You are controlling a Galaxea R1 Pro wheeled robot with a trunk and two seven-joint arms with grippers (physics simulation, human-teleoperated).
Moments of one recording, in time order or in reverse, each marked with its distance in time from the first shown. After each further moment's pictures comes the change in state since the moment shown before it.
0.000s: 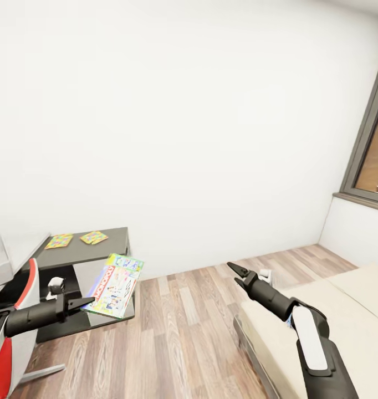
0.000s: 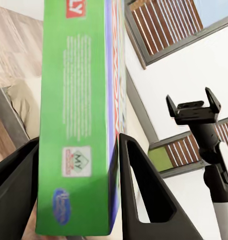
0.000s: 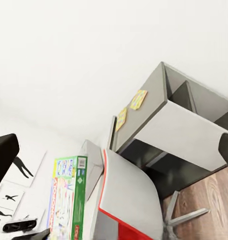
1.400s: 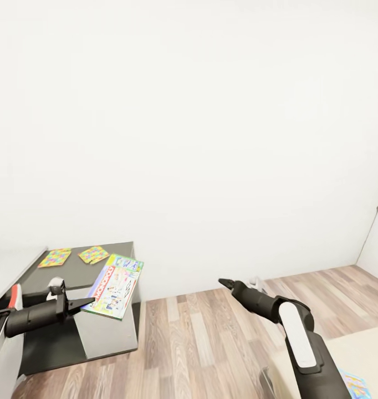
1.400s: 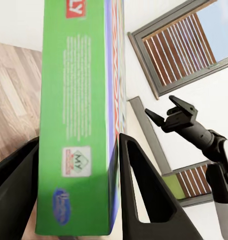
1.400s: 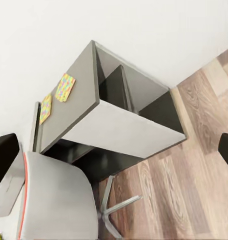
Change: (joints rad) left arm 0.000 0.000 0.000 0.005 0.000 -0.006 0.000; right arm -0.008 -0.014 0.144 0.003 -0.010 0.037 -0.399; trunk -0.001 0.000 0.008
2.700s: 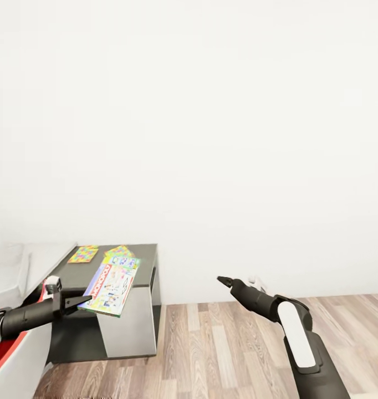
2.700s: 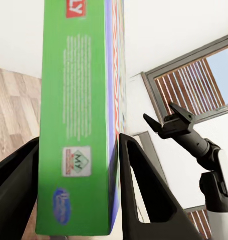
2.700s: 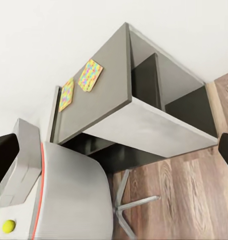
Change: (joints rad) left arm 0.001 0.006 0.026 -0.007 0.005 0.046 0.000; right arm 0.001 0.006 0.010 -0.011 -0.017 -0.017 0.003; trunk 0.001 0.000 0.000
